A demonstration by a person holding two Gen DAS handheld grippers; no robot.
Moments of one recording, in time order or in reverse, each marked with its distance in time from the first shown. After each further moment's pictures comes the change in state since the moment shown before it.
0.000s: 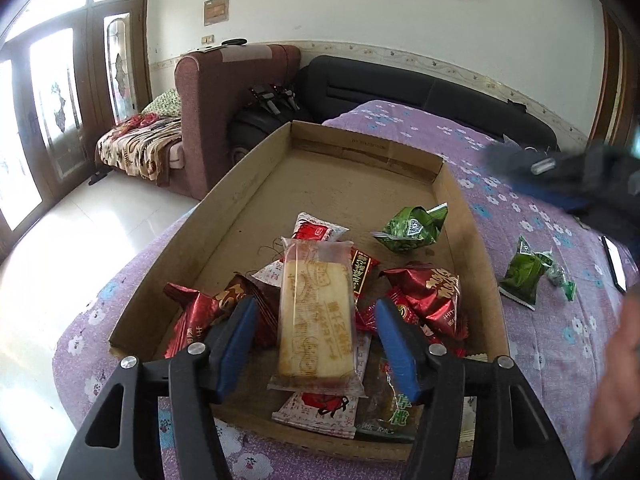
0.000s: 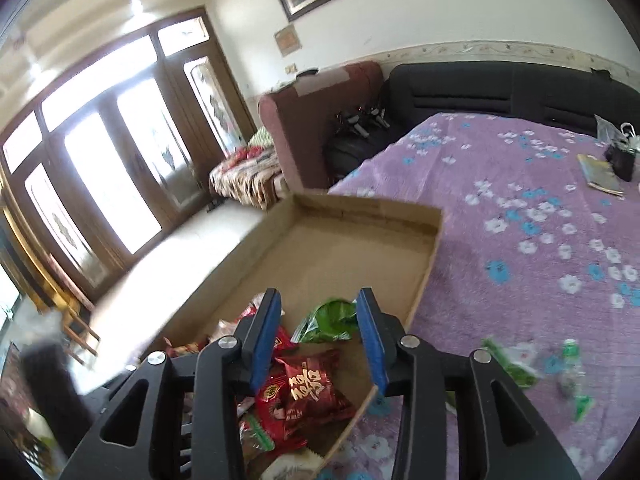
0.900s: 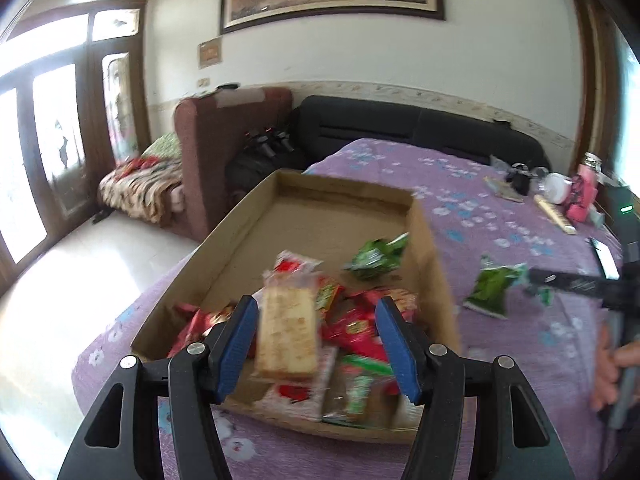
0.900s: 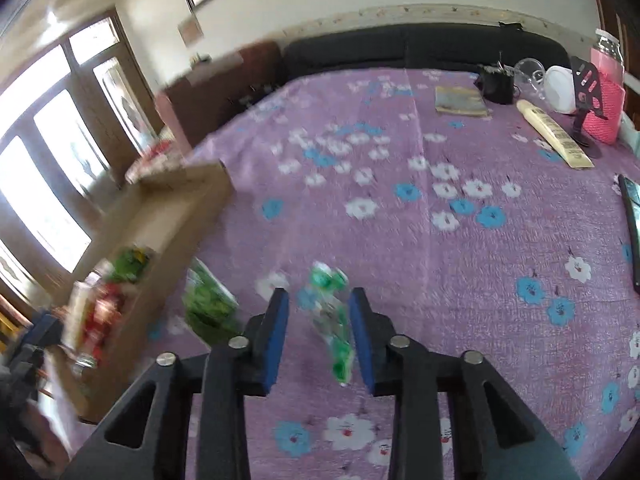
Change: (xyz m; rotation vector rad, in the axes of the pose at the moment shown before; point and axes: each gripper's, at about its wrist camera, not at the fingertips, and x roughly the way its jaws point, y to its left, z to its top) left arm -0.048 -0.026 -0.004 0.079 -0.157 -0.007; right arm -0.016 -0.148 -0.054 0.133 0.140 -0.299
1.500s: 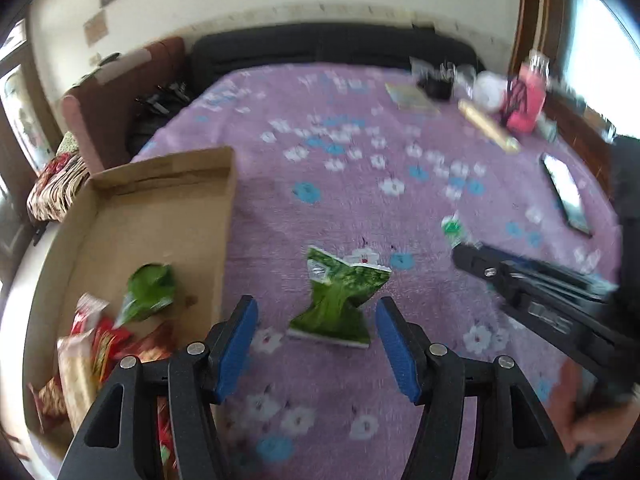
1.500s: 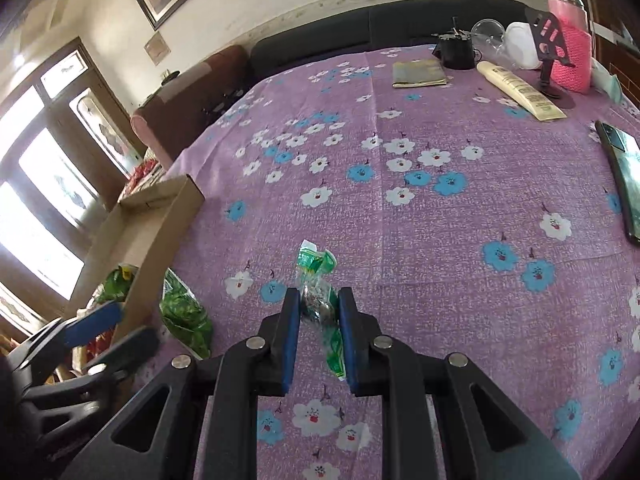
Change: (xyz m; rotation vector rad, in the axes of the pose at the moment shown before) left arm 0.092 -0.155 0.039 0.238 0.342 -0.166; right arm -0.020 -0.031 -0.001 0.165 -0.012 0.032
